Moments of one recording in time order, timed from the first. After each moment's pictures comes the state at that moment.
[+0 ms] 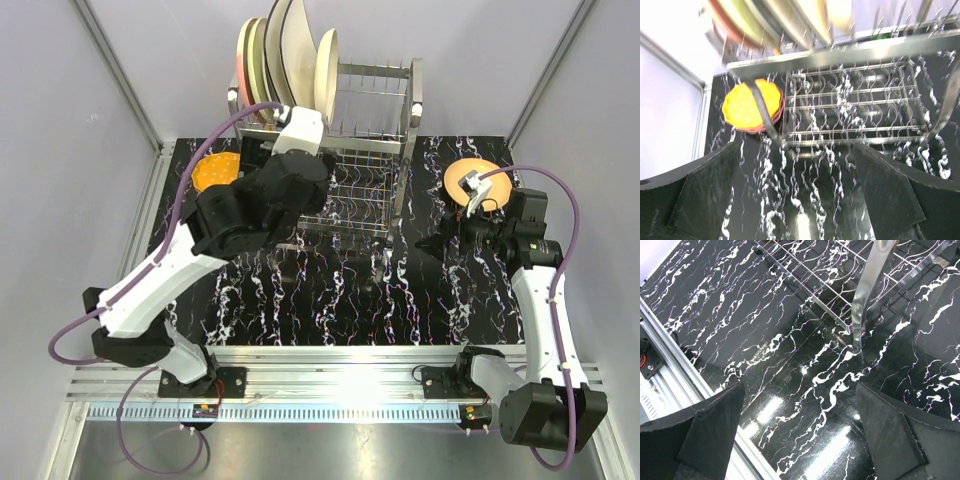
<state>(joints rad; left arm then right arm) -1.09 1.52 2.06 -1.08 -0.99 -0.24 -0.13 1.01 0.98 -0.65 -0.91 -0.27</state>
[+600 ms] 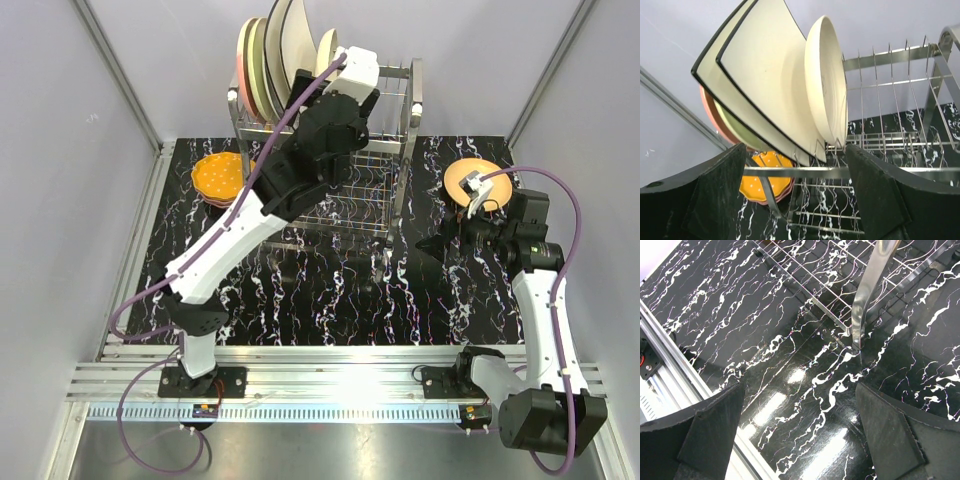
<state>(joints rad) -1.00 1.86 2.41 -0.57 -1.03 0.28 -0.13 0.99 0.98 -0.65 -0.90 -0.27</state>
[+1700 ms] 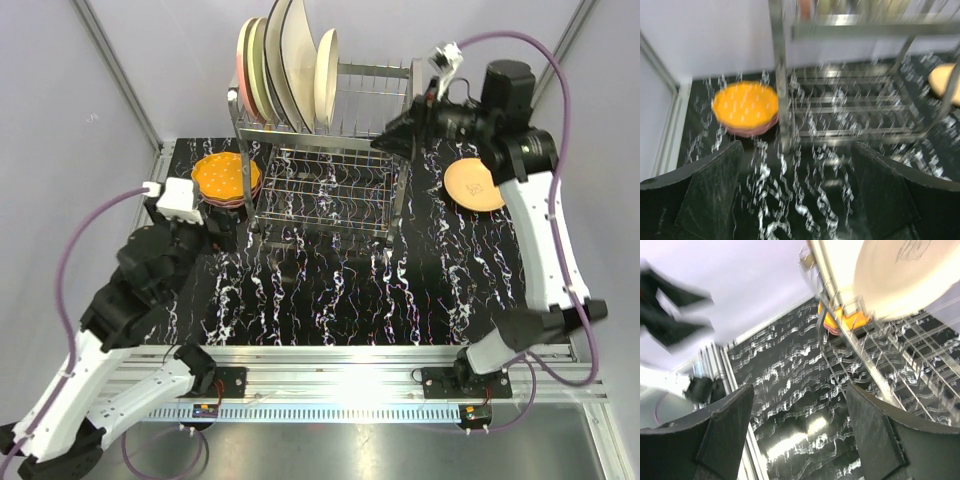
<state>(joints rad) -0.68 0.69 1.16 -0.56 -0.46 -0.07 0.21 1.51 1.97 -0.69 -0.92 0.08</state>
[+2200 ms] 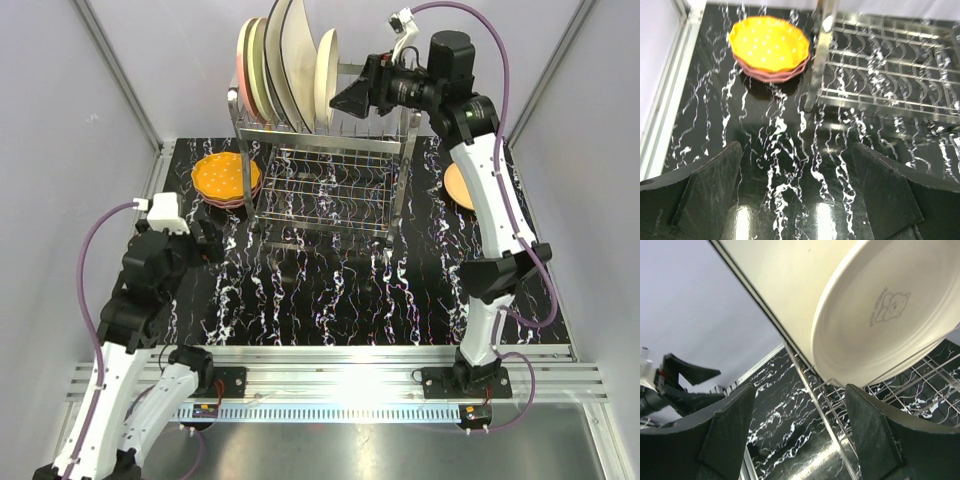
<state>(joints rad) -0.28 0.59 0.91 -0.61 -0.20 -0.18 0.35 1.93 2.43 -0.64 -0.72 0.32</state>
